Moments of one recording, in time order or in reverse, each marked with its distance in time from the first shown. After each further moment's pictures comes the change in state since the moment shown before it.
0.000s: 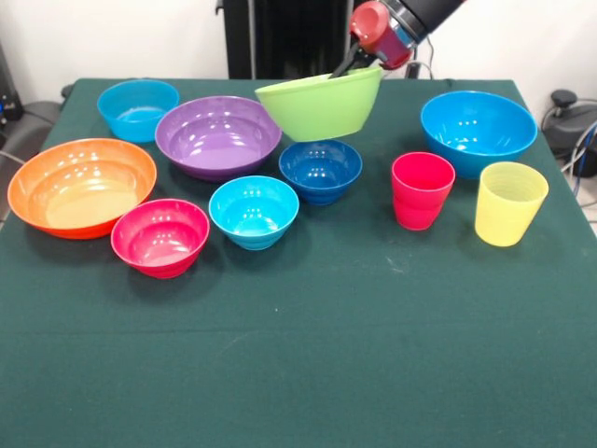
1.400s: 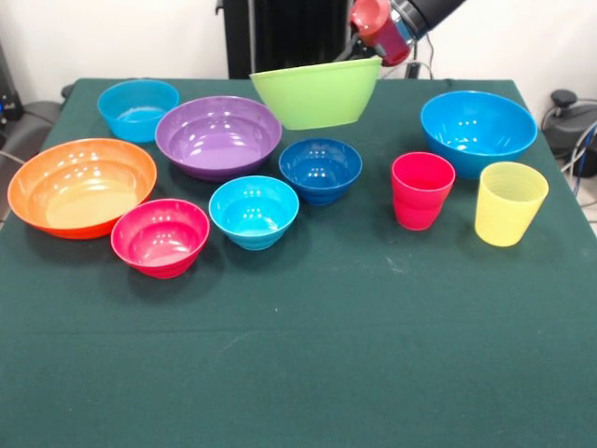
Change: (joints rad) arm 0.067 0.043 -0.098 -0.041 0.050 0.000 0.000
